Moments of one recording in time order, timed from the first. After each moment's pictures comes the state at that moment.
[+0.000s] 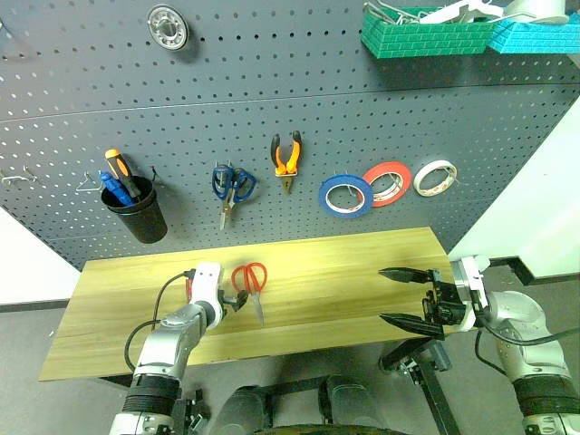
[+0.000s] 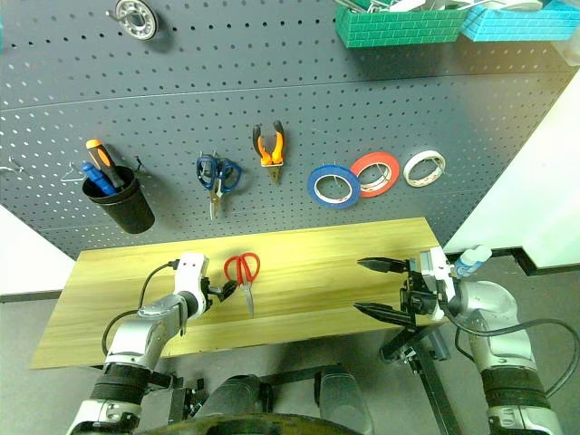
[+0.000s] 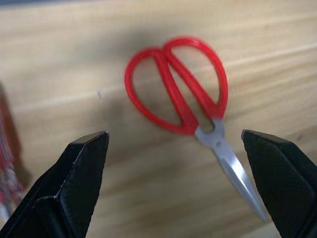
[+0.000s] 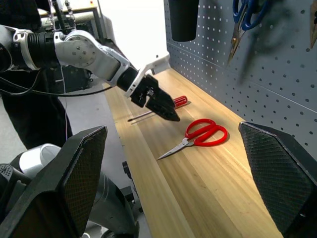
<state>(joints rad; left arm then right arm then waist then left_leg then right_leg) -0.12 0.21 0.00 0.16 -0.20 0.70 -0.25 -0.04 -0.61 -0.13 0.18 0.53 -0.01 1.51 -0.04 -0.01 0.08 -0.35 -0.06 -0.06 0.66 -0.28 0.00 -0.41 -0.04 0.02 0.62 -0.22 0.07</state>
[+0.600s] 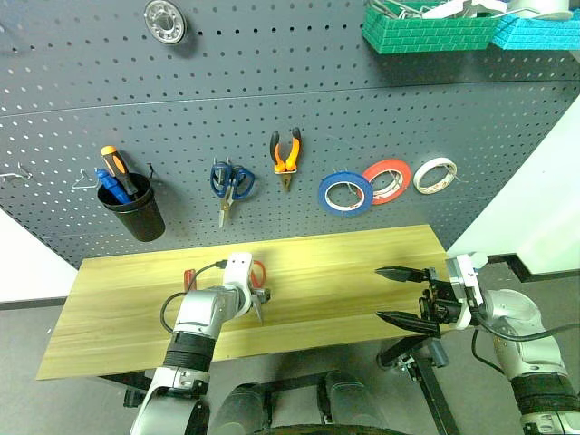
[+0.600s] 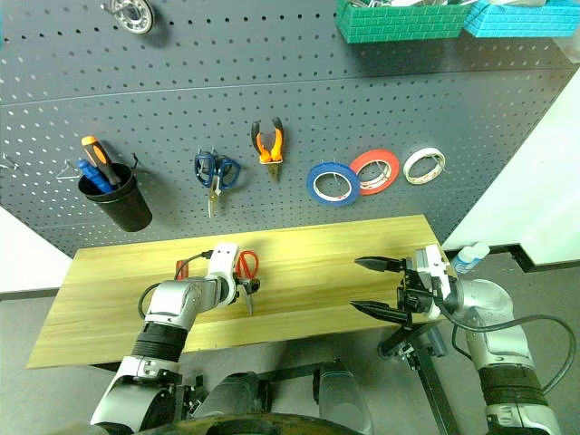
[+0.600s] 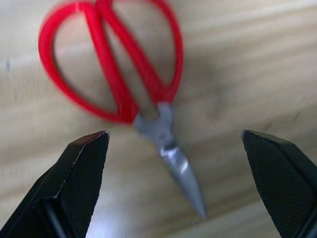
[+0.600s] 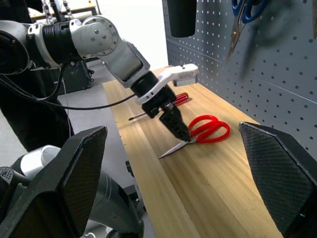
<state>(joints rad) -0.32 0.06 -0.03 0.18 -0.16 1.10 -0.08 -0.05 -0.61 -0.12 0.18 0.53 0.02 1.49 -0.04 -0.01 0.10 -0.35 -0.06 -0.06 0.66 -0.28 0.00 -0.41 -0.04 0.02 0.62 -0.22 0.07</state>
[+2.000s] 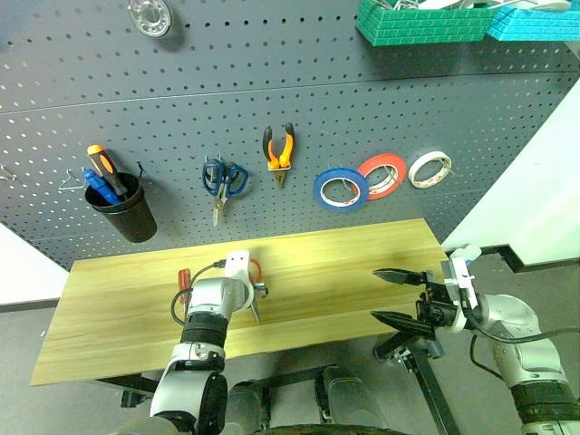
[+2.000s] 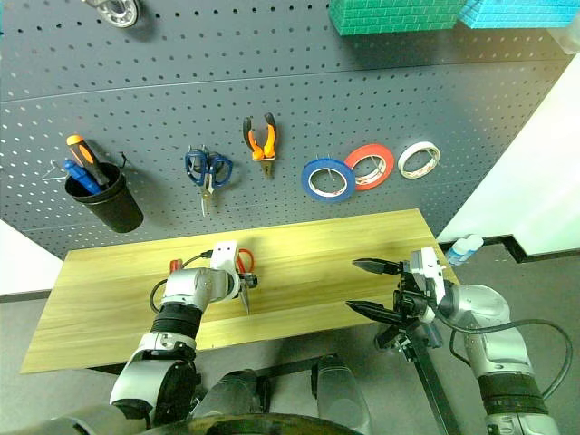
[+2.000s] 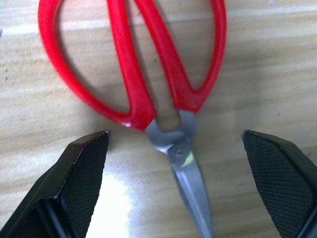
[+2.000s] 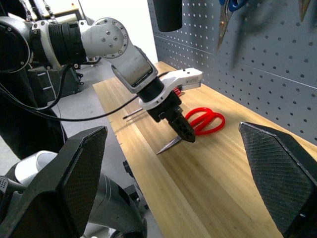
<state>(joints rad) -0.48 -0.02 0.14 0.49 -0.13 1.01 0.07 0.00 -0.60 -0.10 0.11 0.54 0.06 1.41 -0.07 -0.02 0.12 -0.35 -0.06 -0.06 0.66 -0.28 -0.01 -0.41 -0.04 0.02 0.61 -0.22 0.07</state>
